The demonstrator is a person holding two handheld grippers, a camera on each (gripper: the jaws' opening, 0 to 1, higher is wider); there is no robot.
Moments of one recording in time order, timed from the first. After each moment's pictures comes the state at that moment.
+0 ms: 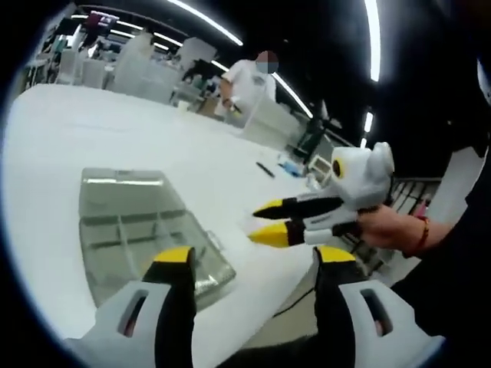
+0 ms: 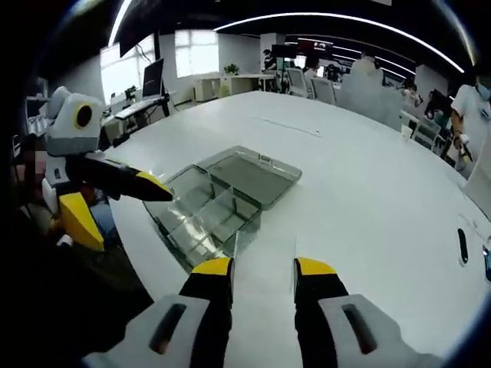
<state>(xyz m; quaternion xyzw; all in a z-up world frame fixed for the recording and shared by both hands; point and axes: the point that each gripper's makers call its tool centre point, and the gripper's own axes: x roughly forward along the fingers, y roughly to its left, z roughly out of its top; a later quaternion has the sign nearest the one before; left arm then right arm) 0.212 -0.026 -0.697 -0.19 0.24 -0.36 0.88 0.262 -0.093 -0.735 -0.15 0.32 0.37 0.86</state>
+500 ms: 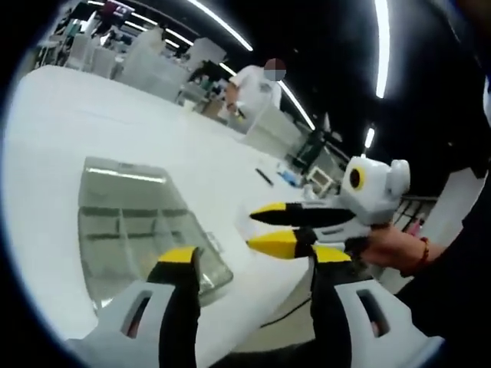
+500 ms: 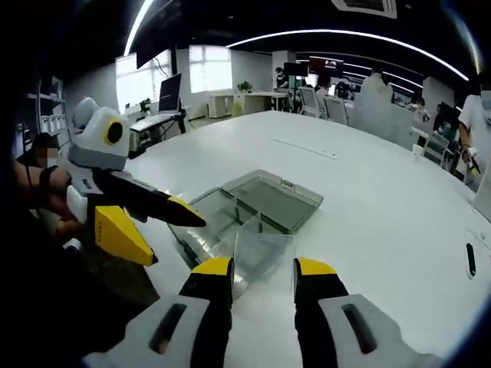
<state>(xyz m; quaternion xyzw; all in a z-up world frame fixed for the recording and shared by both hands) 0.216 -0.021 -0.696 -0.24 0.25 -0.35 0.87 0.250 -0.063 -0.716 -0.13 0.27 0.41 0.86</state>
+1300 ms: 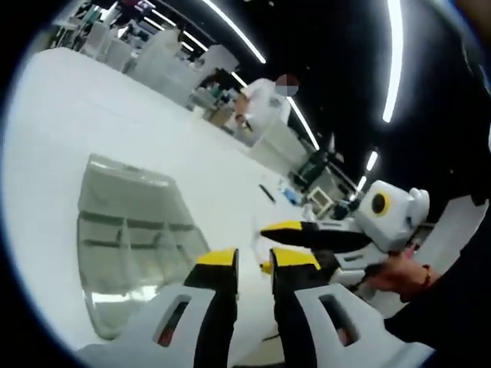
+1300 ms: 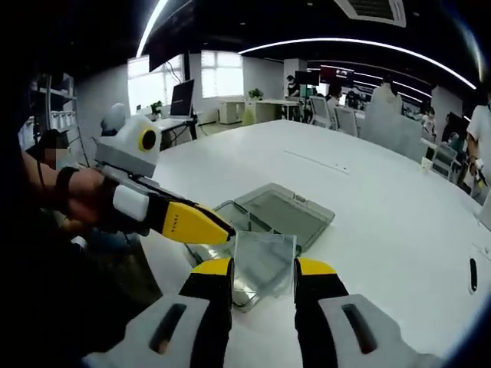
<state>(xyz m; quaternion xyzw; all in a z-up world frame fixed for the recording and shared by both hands) 0.243 -0.016 -0.692 -0.30 0.23 -0.33 0.86 0.248 -0.048 -0.702 -0.14 0.25 0.44 0.85</state>
